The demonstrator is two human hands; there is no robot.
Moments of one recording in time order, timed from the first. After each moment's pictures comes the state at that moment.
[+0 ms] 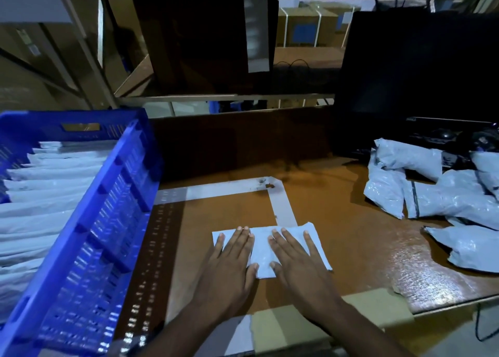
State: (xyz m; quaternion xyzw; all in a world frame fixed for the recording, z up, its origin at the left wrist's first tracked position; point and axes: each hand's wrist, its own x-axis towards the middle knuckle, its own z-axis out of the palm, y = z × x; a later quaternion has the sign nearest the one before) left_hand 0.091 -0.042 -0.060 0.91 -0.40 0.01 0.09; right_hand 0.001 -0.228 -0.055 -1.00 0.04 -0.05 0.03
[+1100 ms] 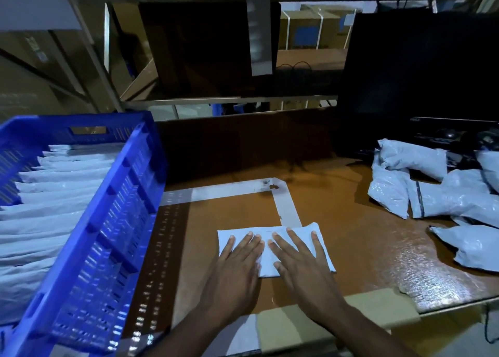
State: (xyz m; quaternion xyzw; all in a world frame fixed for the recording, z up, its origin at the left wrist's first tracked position) left_hand 0.090 -0.042 -0.055 0.90 -0.43 0.01 0.10; right_hand 0.004 -0.228 -0.054 -1.00 0.03 -0.03 0.03
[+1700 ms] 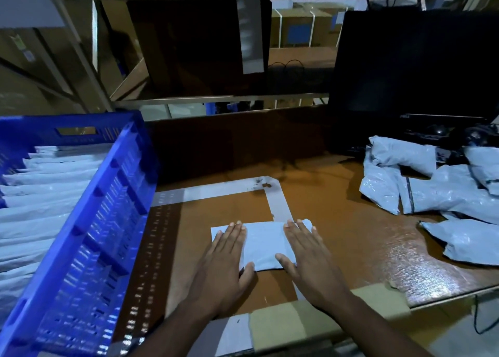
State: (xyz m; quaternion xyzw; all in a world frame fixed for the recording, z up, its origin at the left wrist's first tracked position) left_hand 0.097 -0.039 -0.047 0.92 -0.38 -0.03 0.12; right_hand 0.000 -0.254 -0.049 -0.99 0.10 -0.03 0.12
